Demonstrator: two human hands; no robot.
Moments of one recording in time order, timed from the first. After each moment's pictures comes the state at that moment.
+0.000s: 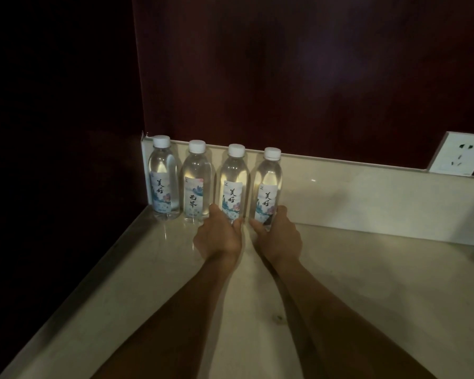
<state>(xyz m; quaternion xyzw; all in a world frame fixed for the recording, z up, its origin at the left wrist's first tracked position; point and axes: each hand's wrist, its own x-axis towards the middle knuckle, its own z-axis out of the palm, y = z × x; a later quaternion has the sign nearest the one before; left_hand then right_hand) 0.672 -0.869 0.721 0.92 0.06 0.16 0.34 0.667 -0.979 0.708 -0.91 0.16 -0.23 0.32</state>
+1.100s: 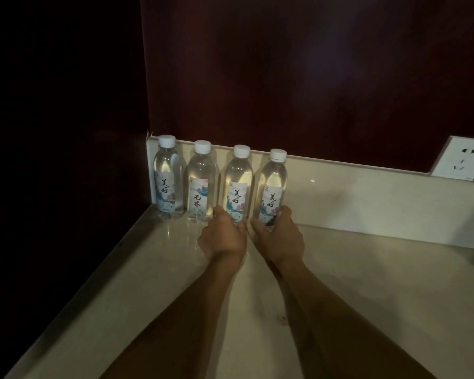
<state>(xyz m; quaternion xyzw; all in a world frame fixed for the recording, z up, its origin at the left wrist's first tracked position) 0.676 -0.870 0.719 0.93 0.07 0.16 0.33 0.668 -0.976 0.709 -0.90 0.16 -0.23 0.33</state>
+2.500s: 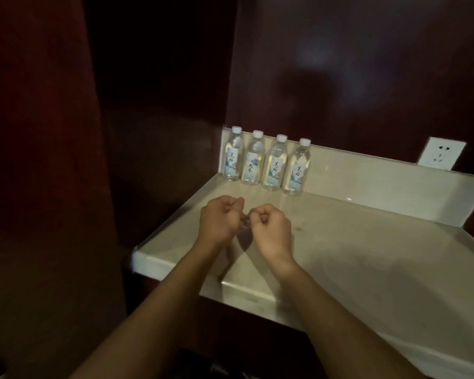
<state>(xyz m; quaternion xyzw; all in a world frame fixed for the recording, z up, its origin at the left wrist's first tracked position) 0.439 -0.738 0.742 0.76 0.00 0.16 0.62 0.427 -0.849 0.738 -0.84 0.04 -0.23 0.49</state>
